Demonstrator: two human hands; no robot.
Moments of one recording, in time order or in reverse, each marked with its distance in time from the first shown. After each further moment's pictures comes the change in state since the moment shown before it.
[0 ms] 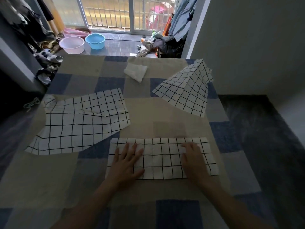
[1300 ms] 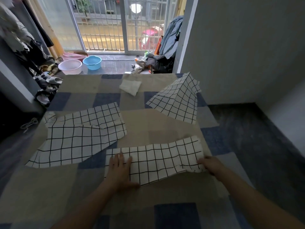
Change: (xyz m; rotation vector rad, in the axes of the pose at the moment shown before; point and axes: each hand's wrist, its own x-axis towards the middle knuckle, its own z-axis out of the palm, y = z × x) left_hand -0.002 0.013 -0.039 0.057 -0.265 -0.195; right_hand 0.011 0.073 -0.053 0.515 -0.270 0.771
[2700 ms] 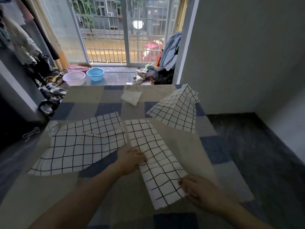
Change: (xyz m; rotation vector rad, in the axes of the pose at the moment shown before) left_hand 0.038 0.012 -0.074 -0.037 0.239 0.463; right_hand -0.105 -0.005 -0.001 -0.819 -0.256 -1.165
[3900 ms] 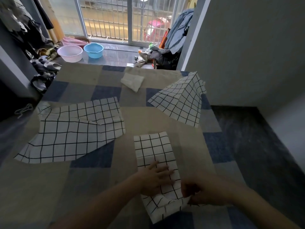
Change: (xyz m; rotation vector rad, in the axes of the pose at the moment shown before) left_hand 0.024 0.068 0.069 0.201 -0.245 0.439; right_hand 0.054 -0.032 -0.076 0.185 -0.599 0.259
